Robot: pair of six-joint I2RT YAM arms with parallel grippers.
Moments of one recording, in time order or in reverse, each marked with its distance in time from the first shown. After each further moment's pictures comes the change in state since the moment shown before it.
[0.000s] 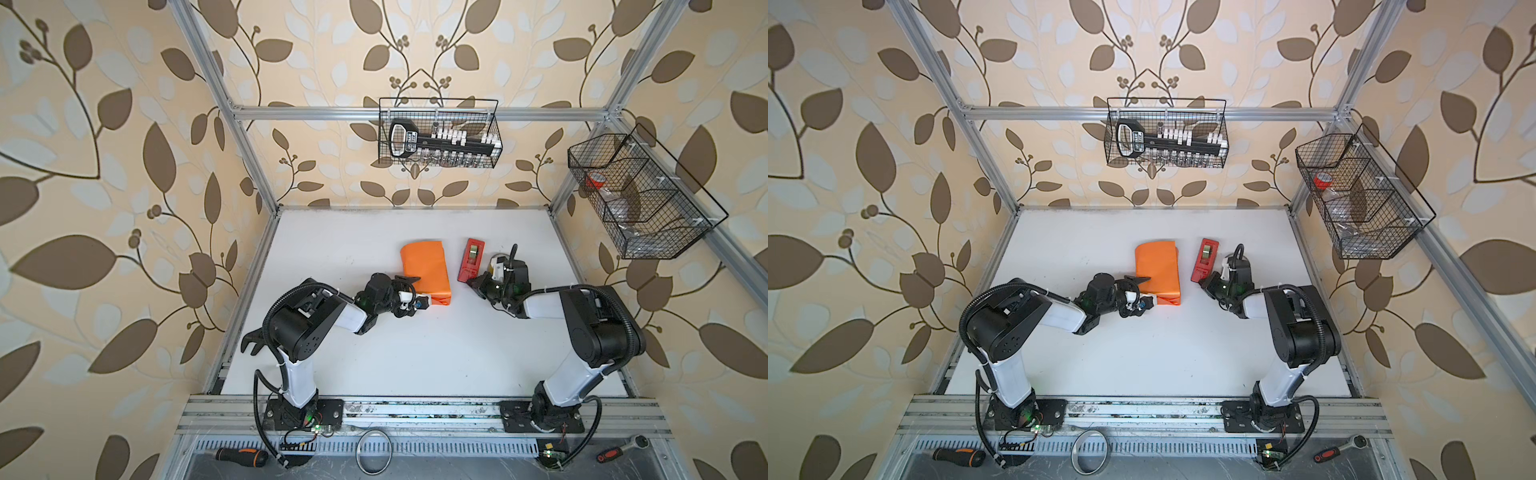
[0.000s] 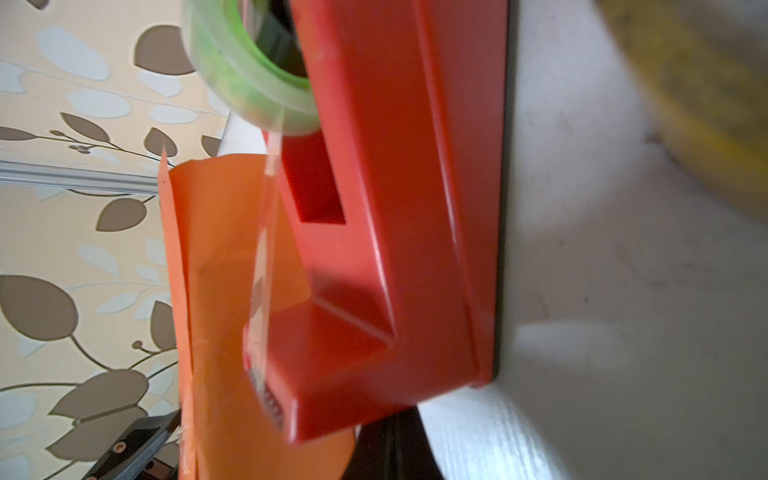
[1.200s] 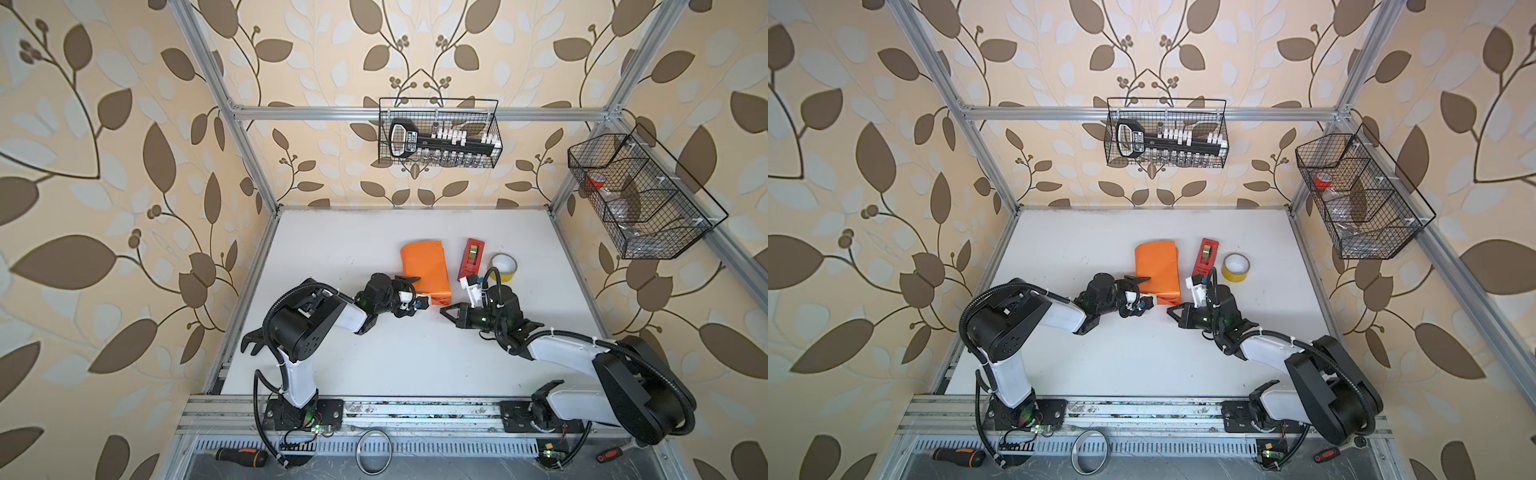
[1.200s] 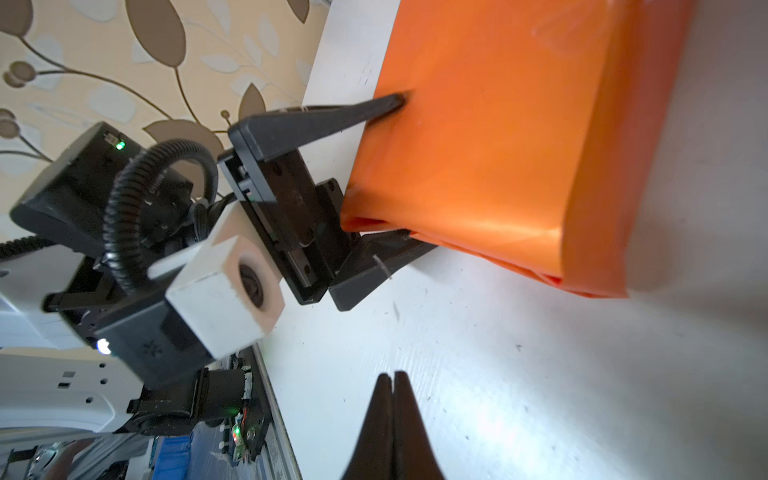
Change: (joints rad) left arm 0.000 0.000 0.000 0.000 0.000 0.000; right arm 0.381 -0.367 -0.261 0.078 -0.097 -0.115
